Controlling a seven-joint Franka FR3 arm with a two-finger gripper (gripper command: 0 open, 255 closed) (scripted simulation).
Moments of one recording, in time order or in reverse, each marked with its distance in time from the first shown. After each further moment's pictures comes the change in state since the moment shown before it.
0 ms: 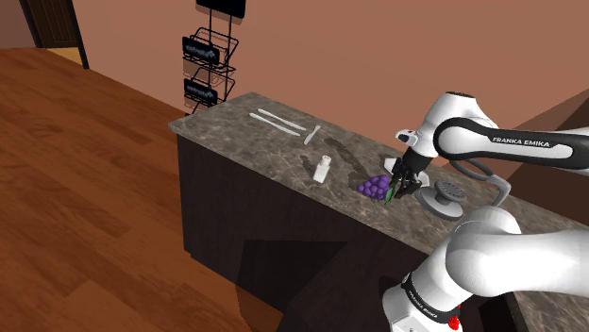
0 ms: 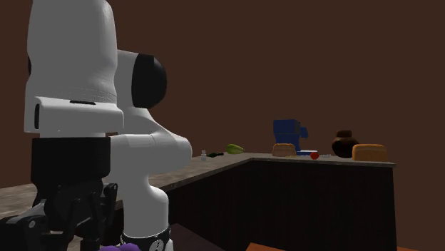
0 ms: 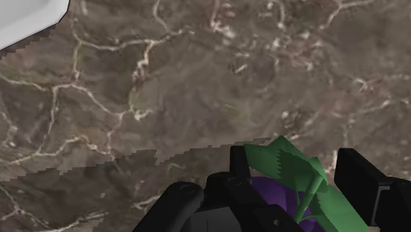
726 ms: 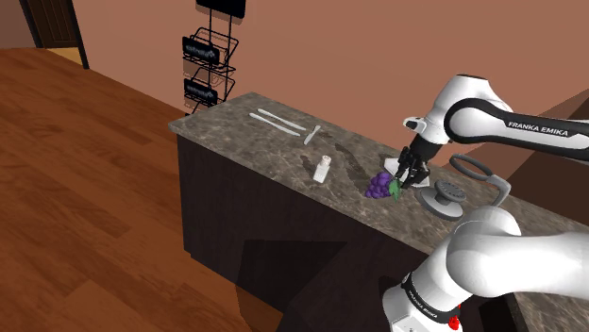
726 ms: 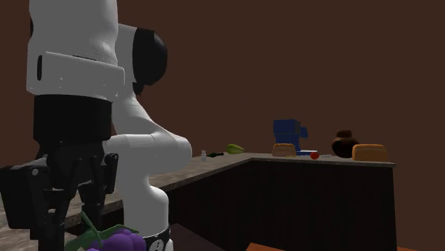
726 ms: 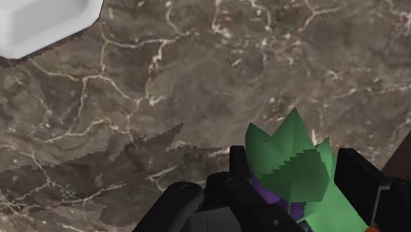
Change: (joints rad) arm 0.015 -0.049 0.067 0.087 0.063 -0.136 -0.008
